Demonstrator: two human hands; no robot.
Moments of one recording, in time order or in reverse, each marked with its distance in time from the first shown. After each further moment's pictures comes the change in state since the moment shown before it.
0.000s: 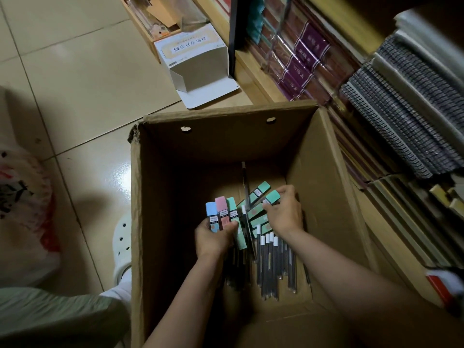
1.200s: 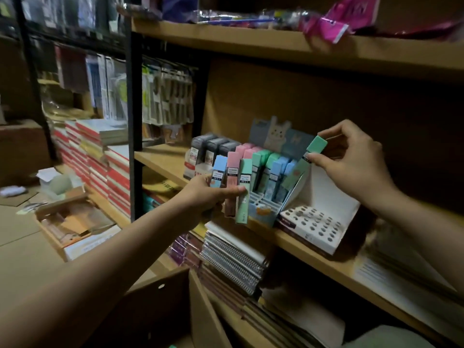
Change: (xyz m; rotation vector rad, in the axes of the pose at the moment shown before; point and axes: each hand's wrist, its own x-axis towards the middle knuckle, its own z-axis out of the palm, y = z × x) left_hand -0.280 0.350 0.101 0.317 -0.986 0.822; right_hand -0.225 -0.206 -0.450 -0.160 0.945 -0.879
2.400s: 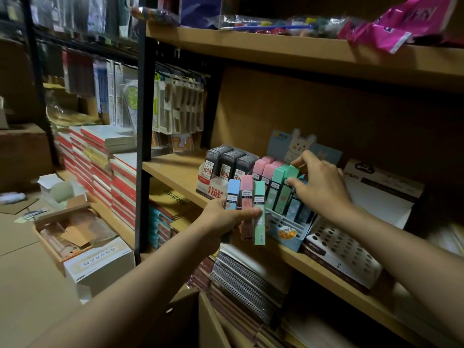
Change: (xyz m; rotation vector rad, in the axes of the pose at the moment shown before) left_hand 0.031 -0.022 -0.014 -0.069 0.005 -0.053; right_hand 0.031 0.005 0.106 -0.347 -0.116 0.027
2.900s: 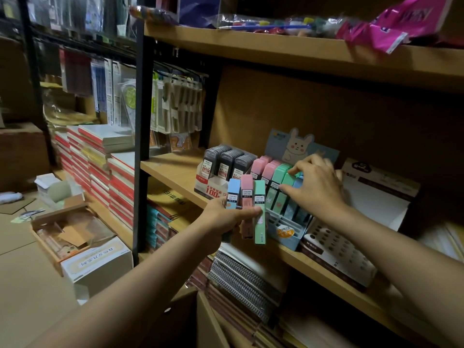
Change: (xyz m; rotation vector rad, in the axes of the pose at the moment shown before) left_hand 0.002 -0.002 0.005 -0.003 0.023 0.009; right_hand 0.000 0.000 0.002 -0.175 -0.045 0.047
